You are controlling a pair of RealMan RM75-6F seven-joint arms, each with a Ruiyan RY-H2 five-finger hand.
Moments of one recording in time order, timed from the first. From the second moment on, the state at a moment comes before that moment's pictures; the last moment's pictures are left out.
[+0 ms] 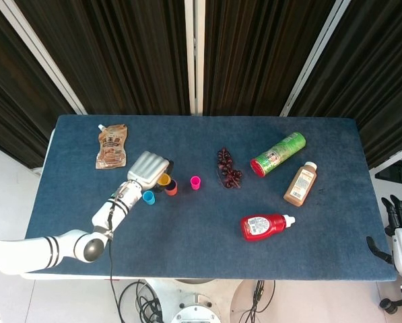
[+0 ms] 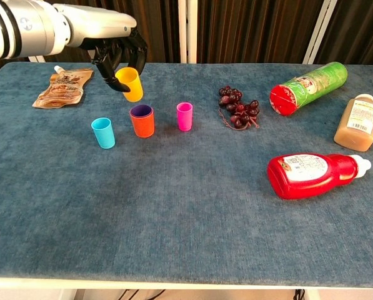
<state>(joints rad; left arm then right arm) -1.07 -1.39 -0.15 -1.58 0.77 0.83 0.53 -0.01 -1.11 0.08 -1.61 -1.42 1.51 0.00</state>
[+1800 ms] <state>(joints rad) -1.06 -1.45 -0.14 -1.53 0.82 0.83 0.44 0.00 -1.11 0.08 -1.60 -1.40 1.47 0.02</state>
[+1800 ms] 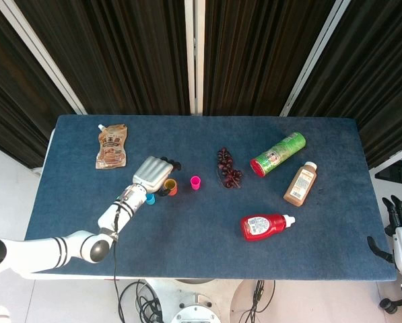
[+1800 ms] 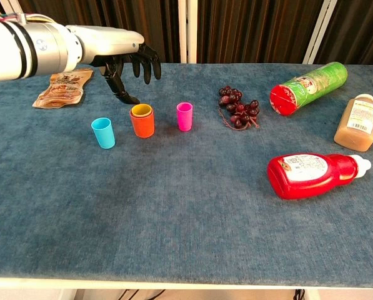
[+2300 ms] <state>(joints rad) -0.91 -1.29 -0.03 -1.78 0.81 0.95 0.47 0.01 -1.11 0.08 -1.61 -1.41 1.47 0.02</state>
